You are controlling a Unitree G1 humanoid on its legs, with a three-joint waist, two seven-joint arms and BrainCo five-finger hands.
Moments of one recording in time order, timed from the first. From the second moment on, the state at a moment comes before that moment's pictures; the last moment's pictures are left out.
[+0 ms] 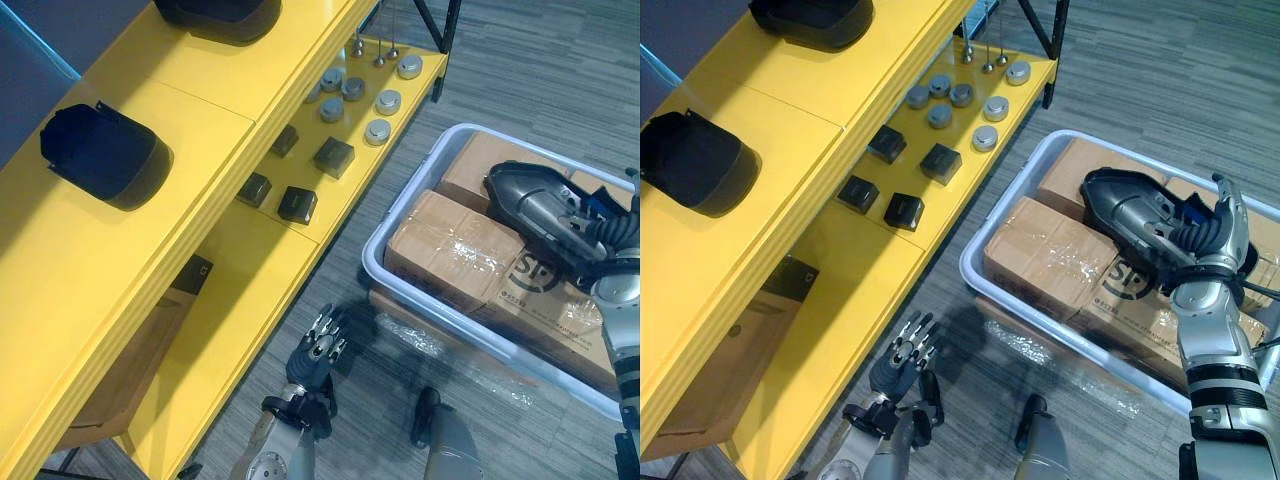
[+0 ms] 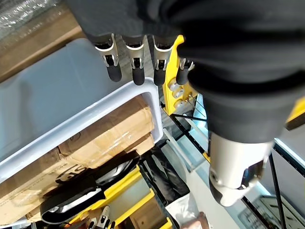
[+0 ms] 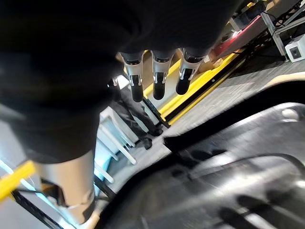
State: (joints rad) left arm -0.05 0.13 -0.42 0.13 -0.96 -0.20 -0.20; right arm -0.63 -0.83 -0.07 0.53 -0.15 0.10 -0.36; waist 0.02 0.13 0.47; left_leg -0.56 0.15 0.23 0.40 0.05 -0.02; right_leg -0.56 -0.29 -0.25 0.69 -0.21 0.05
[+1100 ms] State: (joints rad) left arm -0.04 0.13 -0.43 0.04 -0.96 -0.18 -0.20; right arm -0.74 -0.97 -0.25 0.89 0.05 0.50 -0.48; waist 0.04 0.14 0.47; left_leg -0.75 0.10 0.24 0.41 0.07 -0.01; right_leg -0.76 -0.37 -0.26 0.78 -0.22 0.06
